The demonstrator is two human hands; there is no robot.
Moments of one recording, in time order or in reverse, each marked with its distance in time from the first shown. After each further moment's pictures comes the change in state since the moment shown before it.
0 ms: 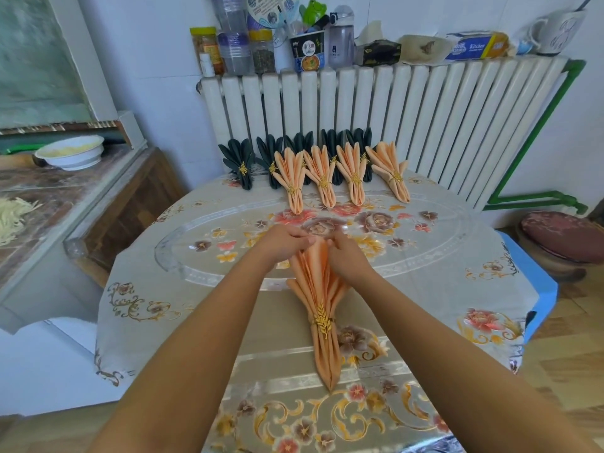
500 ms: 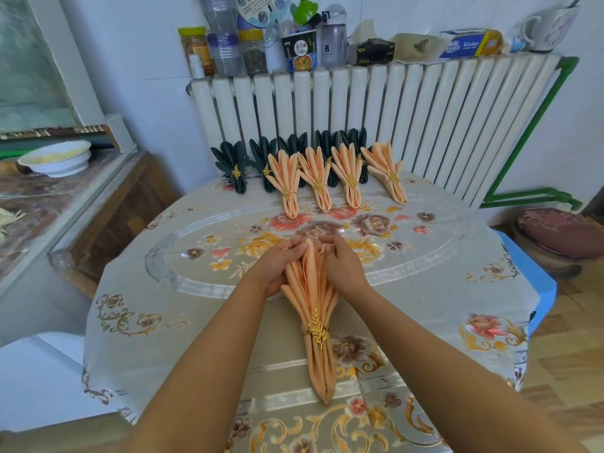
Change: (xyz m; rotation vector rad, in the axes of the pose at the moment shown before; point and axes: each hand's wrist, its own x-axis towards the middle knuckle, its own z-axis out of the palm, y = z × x) left_hand 0.013 -0.034 0.022 -0.910 -0.243 -0.006; right_hand 0.001 0.006 0.010 0.226 0.124 -0.028
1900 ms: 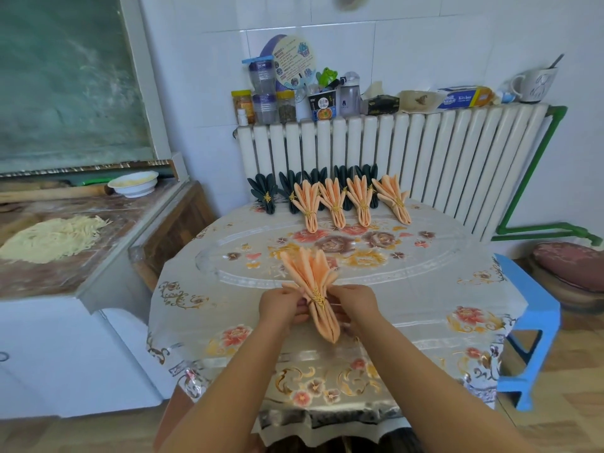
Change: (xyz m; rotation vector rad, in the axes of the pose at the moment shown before) left_hand -0.119 -0.033 0.040 0.075 0.667 -0.082; right_hand -0.100 -0.005 -0.005 0.365 -0.027 0.432
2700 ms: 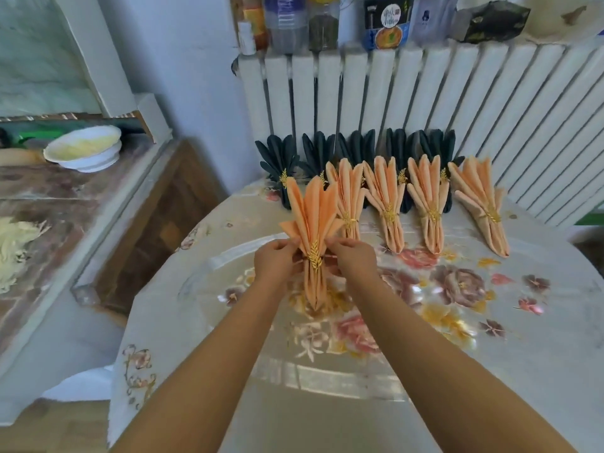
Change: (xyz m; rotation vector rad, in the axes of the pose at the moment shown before) left_hand 0.246 0.108 0.004 -0.051 0.106 0.016; right_hand 0.220 -0.107 0.118 0.011 -0.047 -0.008
